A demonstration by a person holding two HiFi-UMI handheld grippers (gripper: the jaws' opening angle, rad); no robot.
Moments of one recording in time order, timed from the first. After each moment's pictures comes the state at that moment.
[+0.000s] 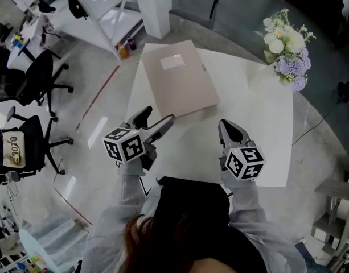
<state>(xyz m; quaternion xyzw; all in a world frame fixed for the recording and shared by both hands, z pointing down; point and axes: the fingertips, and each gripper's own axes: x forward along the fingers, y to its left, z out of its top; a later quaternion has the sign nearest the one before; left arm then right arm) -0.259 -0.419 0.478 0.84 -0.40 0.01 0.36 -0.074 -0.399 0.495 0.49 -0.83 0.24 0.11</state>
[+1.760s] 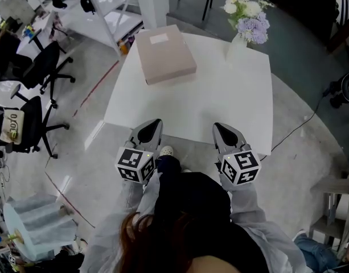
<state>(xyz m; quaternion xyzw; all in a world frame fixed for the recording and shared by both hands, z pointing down) -0.162 -0.185 0.458 0.85 -0.50 0.06 0.15 0.007 -0.188 0.457 0.44 -0.88 0.15 0.11</state>
